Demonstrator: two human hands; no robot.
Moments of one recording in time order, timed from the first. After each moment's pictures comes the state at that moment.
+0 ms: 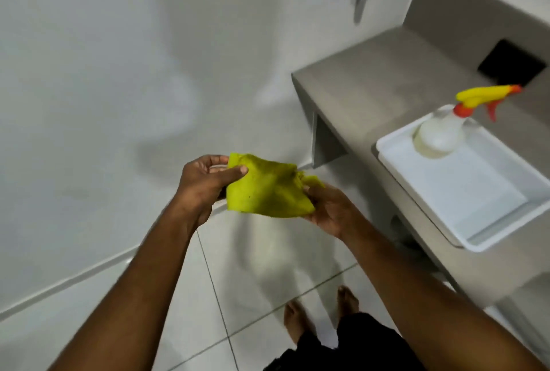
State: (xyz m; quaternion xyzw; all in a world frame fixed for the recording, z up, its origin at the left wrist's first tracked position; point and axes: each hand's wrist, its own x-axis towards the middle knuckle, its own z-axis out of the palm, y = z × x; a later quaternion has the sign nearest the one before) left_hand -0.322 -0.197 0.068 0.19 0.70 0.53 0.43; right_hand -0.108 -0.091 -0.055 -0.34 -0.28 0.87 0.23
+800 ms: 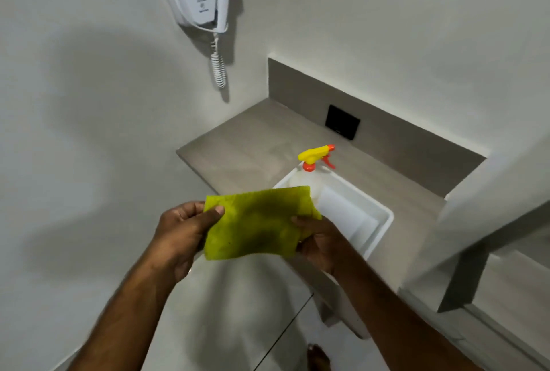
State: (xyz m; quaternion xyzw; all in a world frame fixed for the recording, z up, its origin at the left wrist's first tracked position) left_hand -0.152 -0.073 0.109 0.26 0.62 0.52 0.53; right_hand 0.082 -0.013 0.012 -0.36 -0.27 0.80 0.38
